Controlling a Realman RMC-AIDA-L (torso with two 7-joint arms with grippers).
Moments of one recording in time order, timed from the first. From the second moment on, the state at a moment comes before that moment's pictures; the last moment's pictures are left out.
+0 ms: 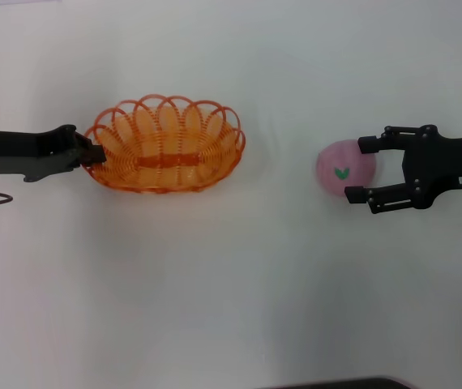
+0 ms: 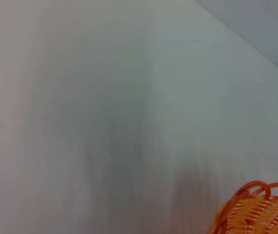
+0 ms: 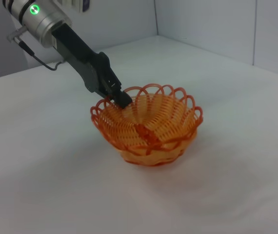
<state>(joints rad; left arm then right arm) -0.55 -2.17 0.75 0.94 2.43 1.36 -2.67 0.40 2.04 -0.74 -0.75 -2.11 -1.58 1.29</state>
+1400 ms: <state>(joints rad) -0.49 -2.17 0.84 0.94 2.36 1.28 -2.69 0.40 2.05 -0.74 -0.75 -2.11 -1.58 1.29</state>
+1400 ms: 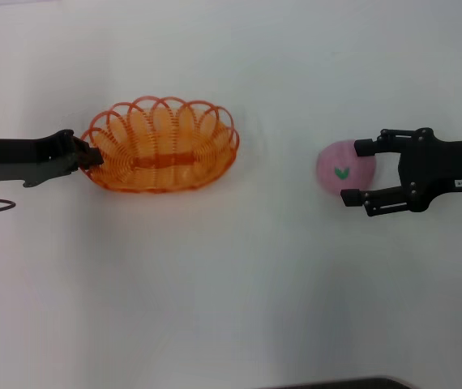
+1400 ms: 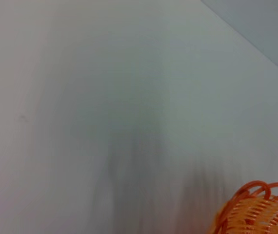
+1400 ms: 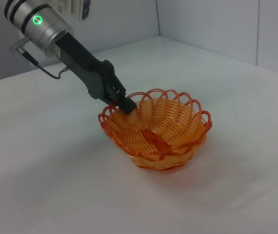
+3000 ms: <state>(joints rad) -0.46 -2.16 0.74 1.07 2.35 1.38 -2.54 0.40 2.05 -0.74 -0.77 -2.11 -1.57 1.29</state>
